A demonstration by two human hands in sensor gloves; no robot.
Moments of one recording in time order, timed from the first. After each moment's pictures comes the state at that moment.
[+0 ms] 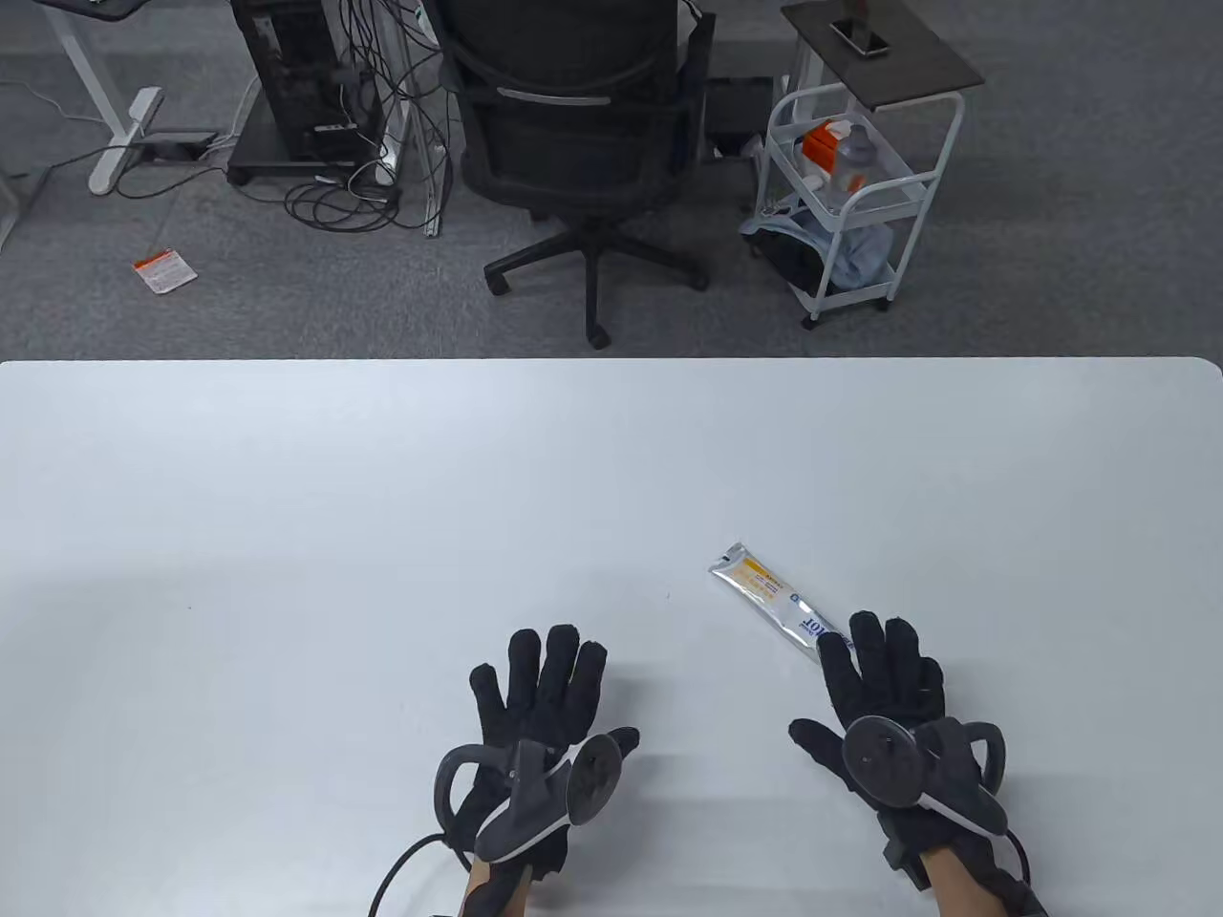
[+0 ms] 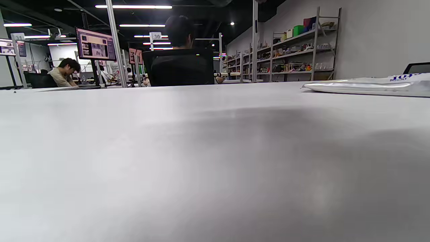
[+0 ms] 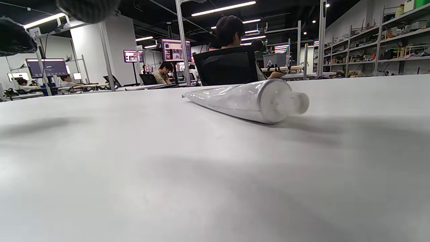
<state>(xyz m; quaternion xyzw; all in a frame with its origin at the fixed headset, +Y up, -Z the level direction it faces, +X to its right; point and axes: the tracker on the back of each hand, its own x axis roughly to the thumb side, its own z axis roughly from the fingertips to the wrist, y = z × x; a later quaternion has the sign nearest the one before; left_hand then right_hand) -0.099 -0.737 -0.210 0.00 -0.11 -0.01 0.99 0.206 -0.735 -0.217 0.12 -0.02 0.99 0.06</state>
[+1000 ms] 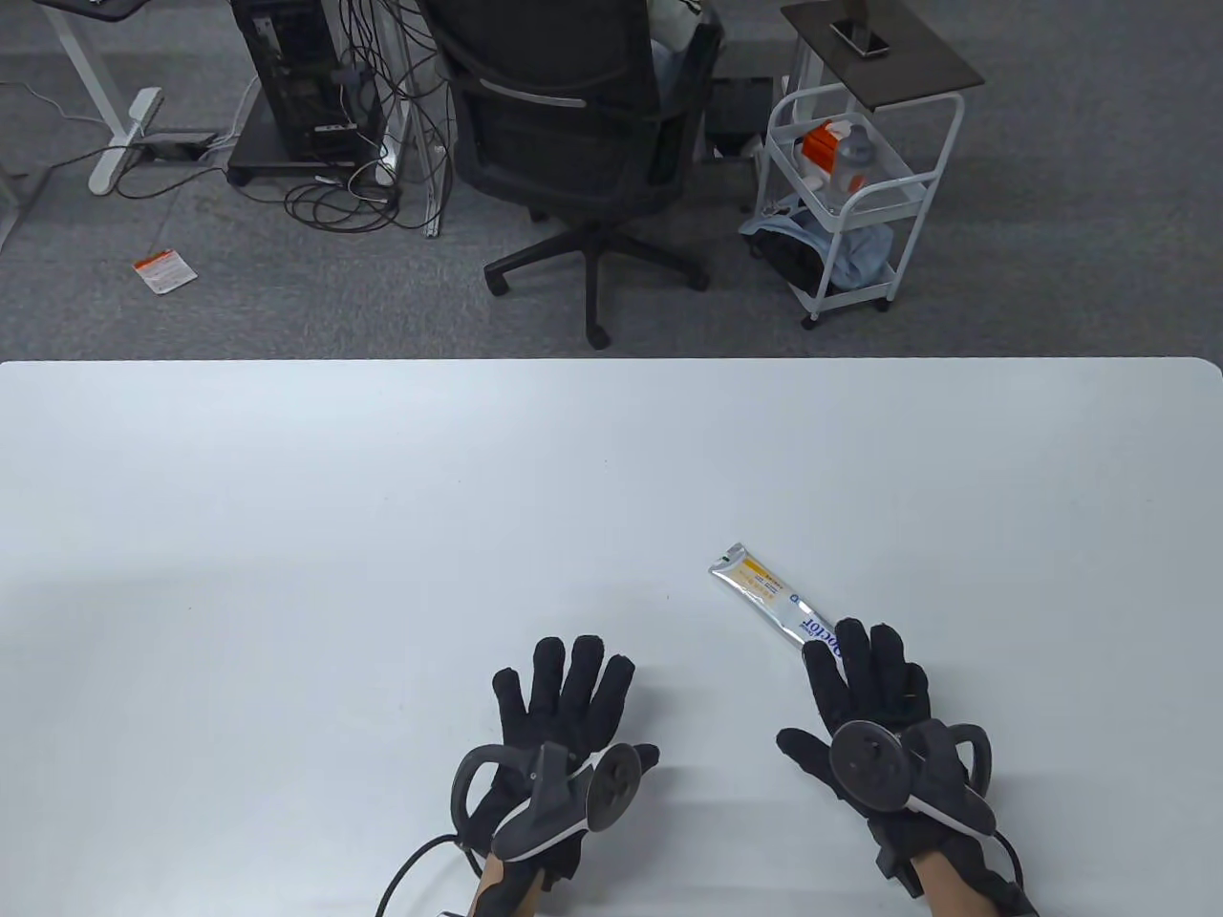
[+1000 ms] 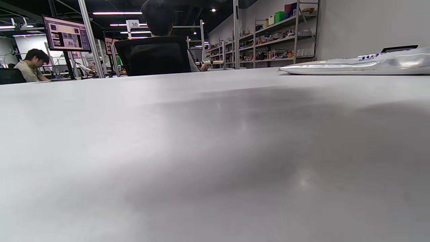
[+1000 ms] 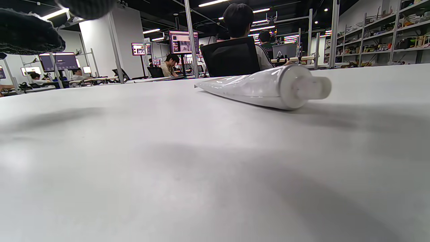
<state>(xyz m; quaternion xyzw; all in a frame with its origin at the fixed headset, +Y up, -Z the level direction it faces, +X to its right) -0.081 -0.744 -0.207 -0.02 -0.16 -0.03 0.99 0.198 -0.741 -0.216 0.15 0.00 0.99 0.06</state>
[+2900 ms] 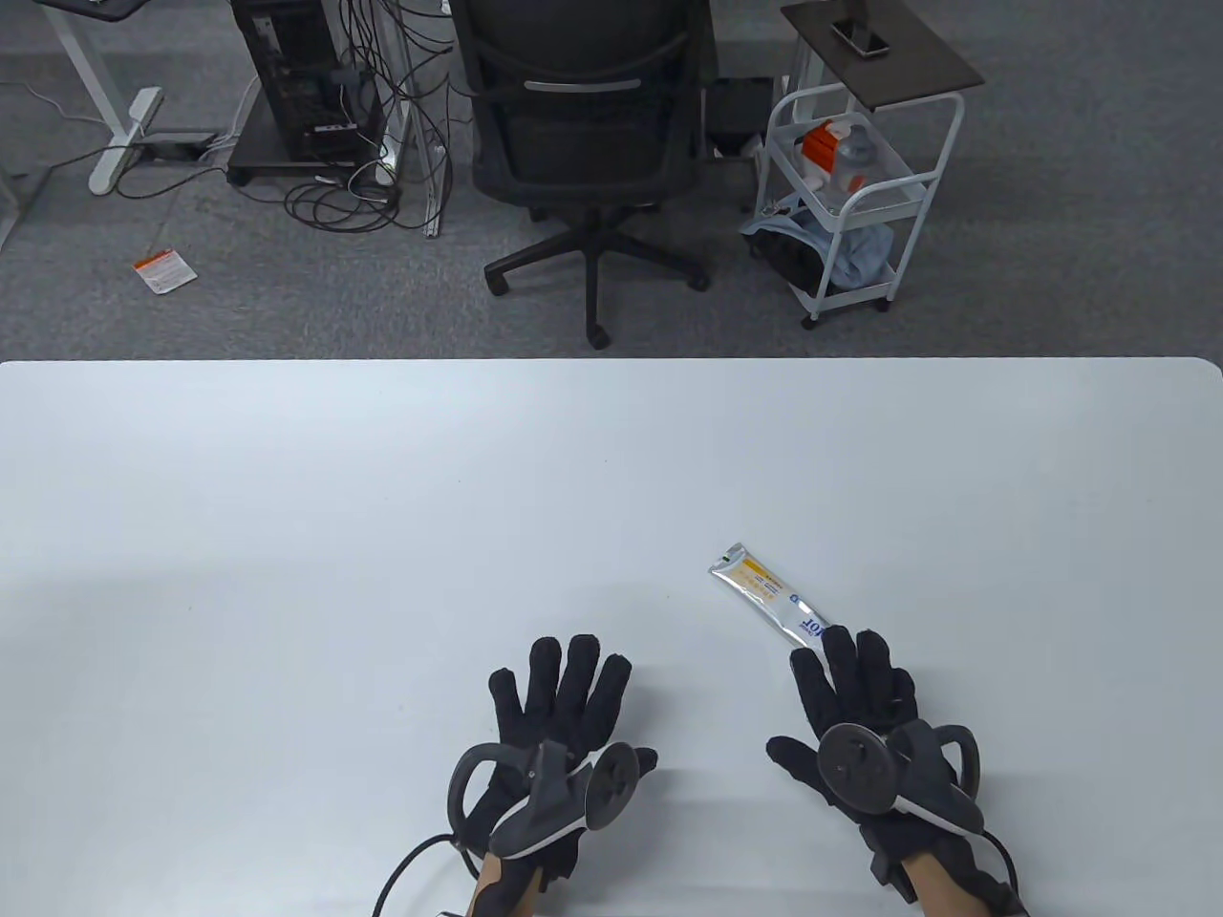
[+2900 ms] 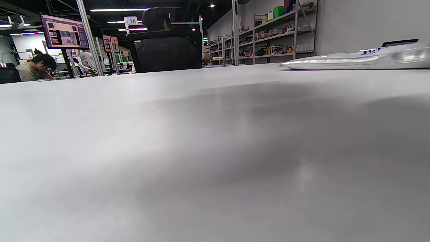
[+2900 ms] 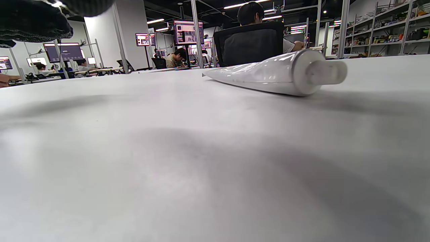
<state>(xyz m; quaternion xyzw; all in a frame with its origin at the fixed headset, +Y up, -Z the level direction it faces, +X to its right) -0.083 -0.747 -0.208 -0.03 -0.16 -0.04 0.99 0.189 -0.745 -0.215 0.16 0.02 0.99 0.05</state>
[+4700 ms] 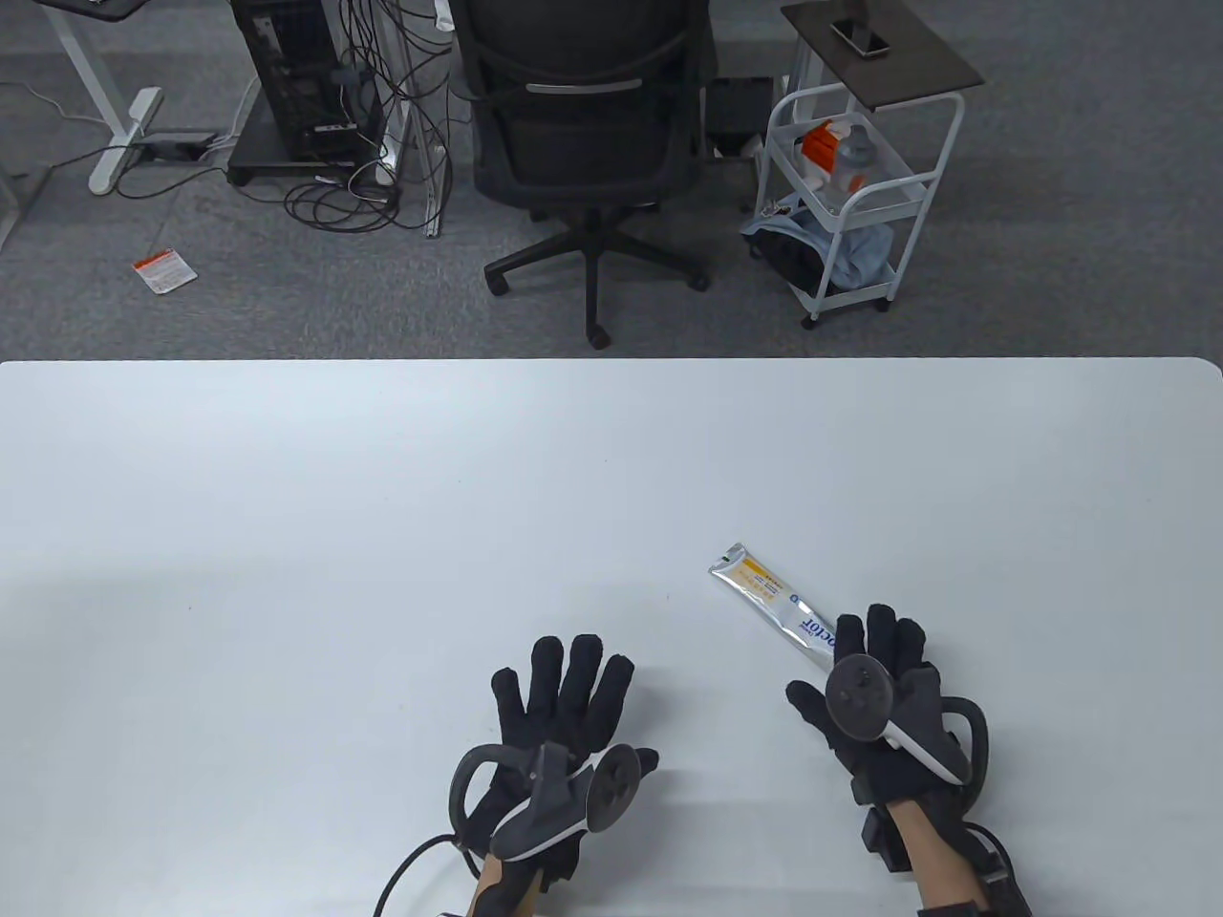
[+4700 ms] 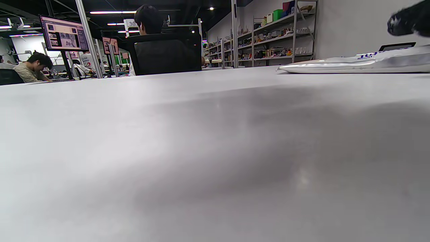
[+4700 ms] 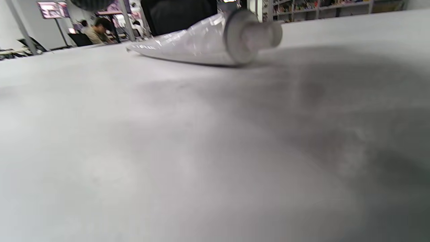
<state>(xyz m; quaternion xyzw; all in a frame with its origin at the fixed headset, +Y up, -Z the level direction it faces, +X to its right) -0.081 -0.748 -0.208 -0.03 -0.16 -0.03 0.99 0.208 -0.766 -0.262 -0.01 0.12 0.99 0.06</state>
